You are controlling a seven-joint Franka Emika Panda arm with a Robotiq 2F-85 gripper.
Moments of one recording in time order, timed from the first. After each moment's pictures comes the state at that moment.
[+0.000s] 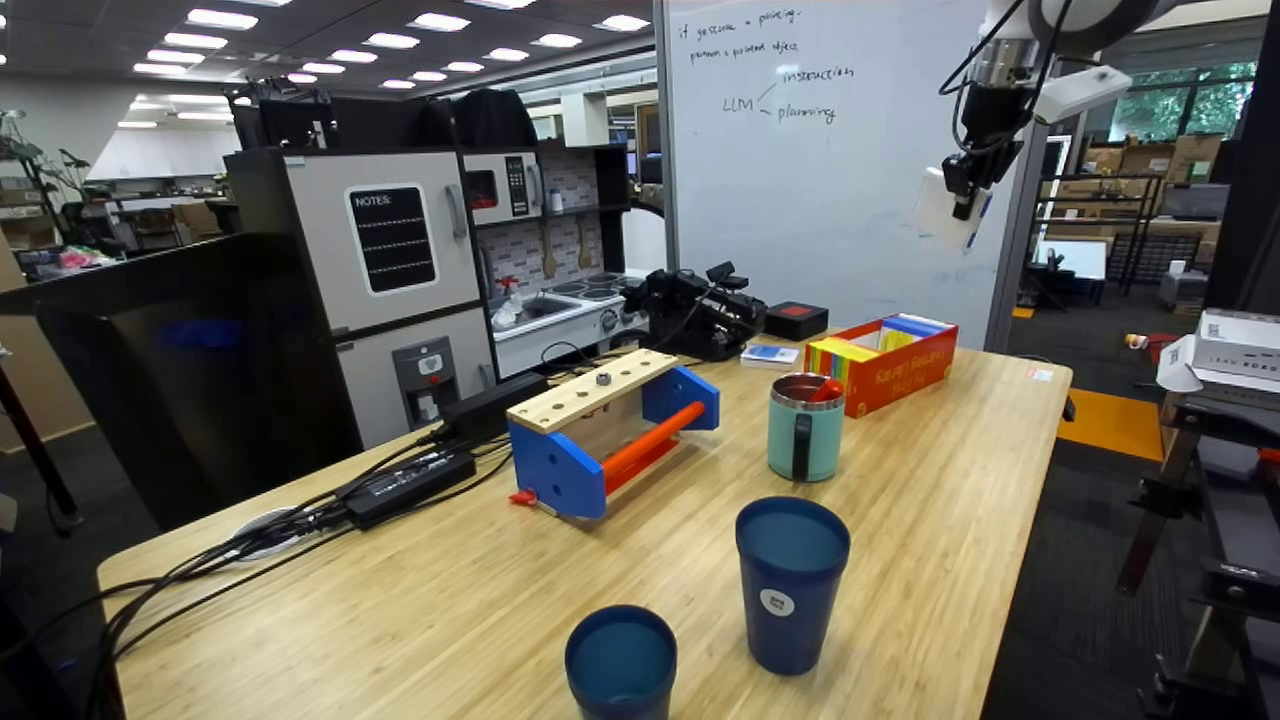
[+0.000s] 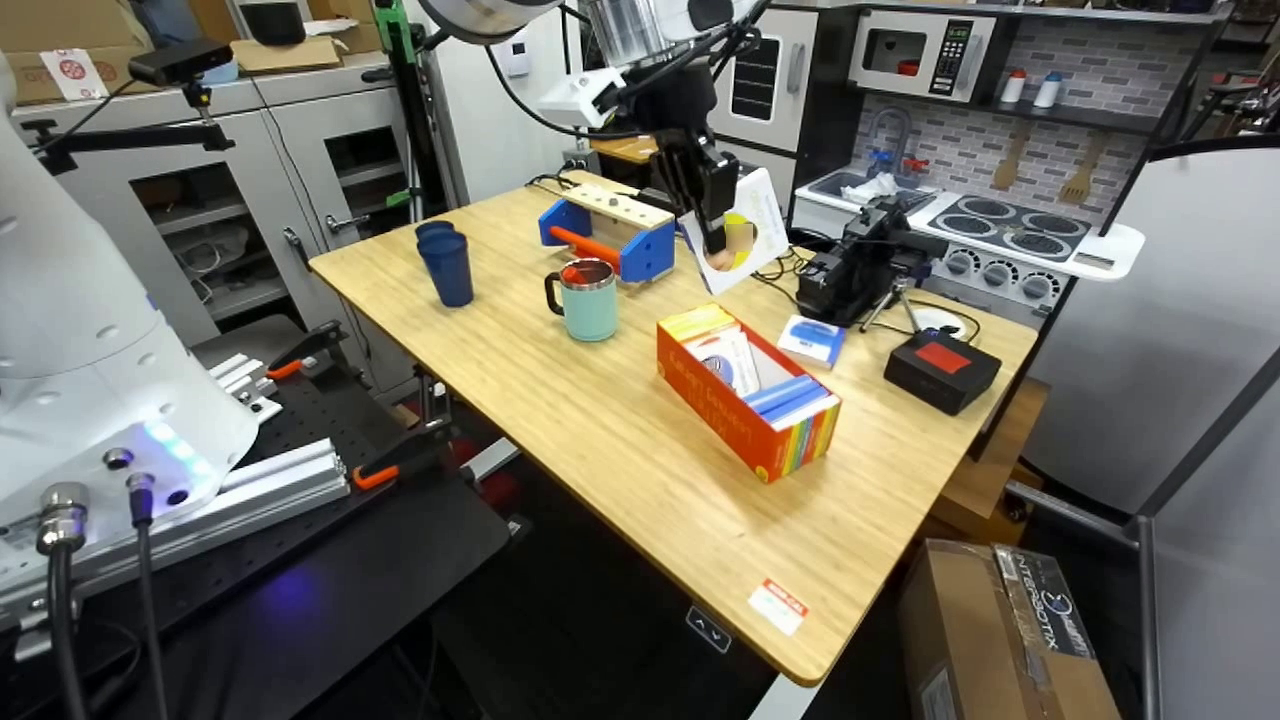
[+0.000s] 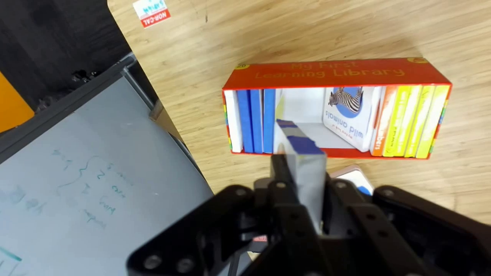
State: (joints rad) arm -0.18 0.02 -0.39 -2.46 -0.39 2.76 0.12
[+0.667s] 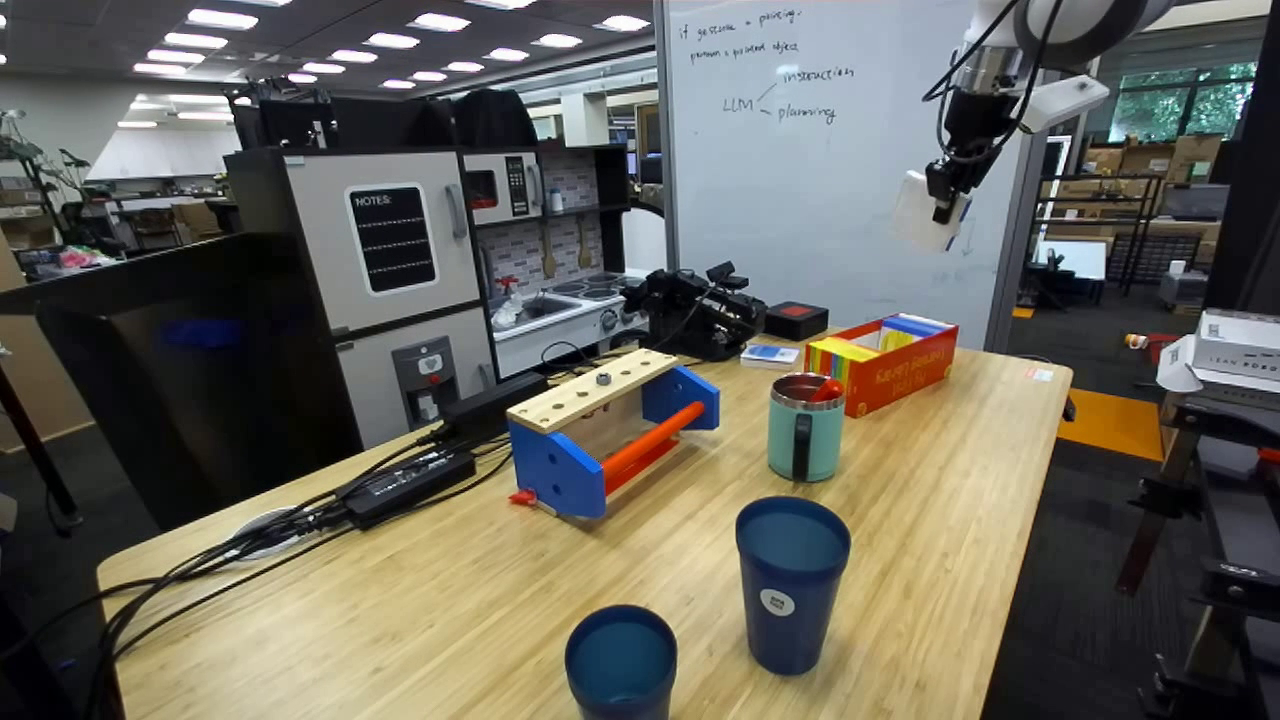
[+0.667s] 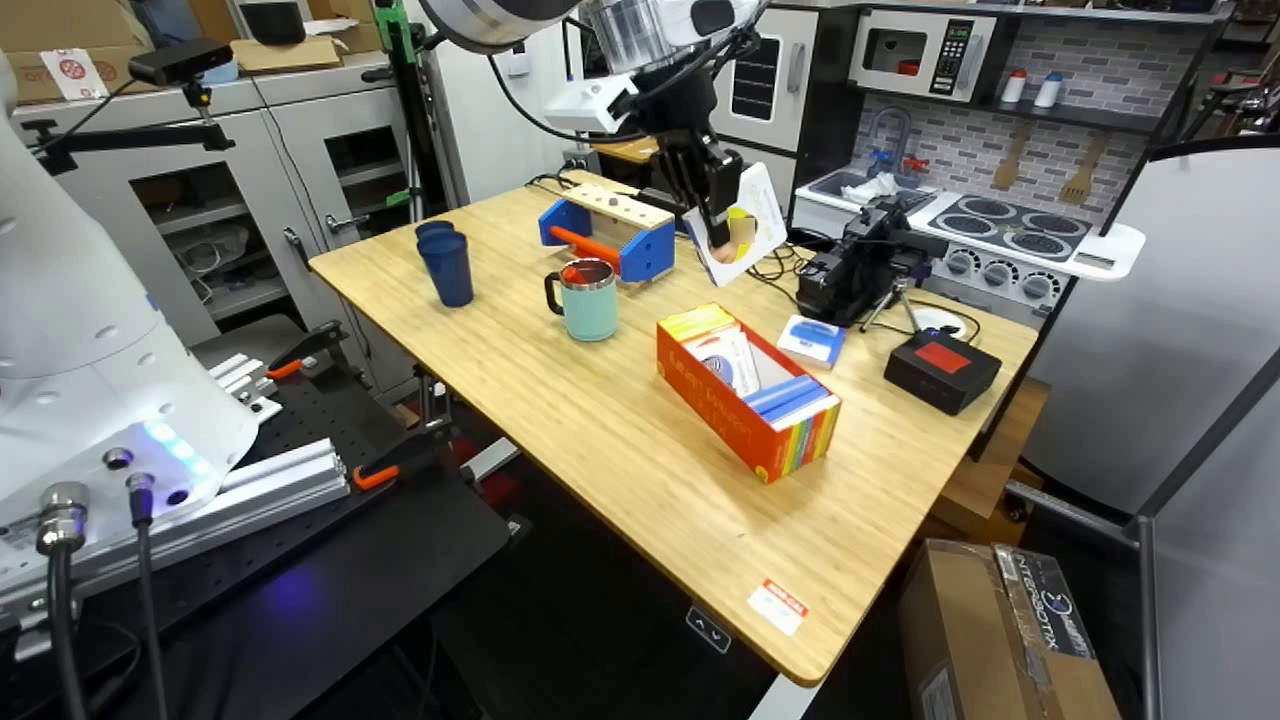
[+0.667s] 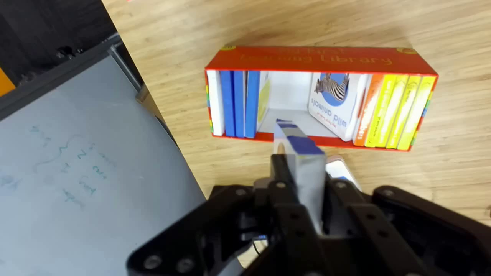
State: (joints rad) arm -0.19 0.06 -0.35 -2.45 -0.37 2.82 0.08
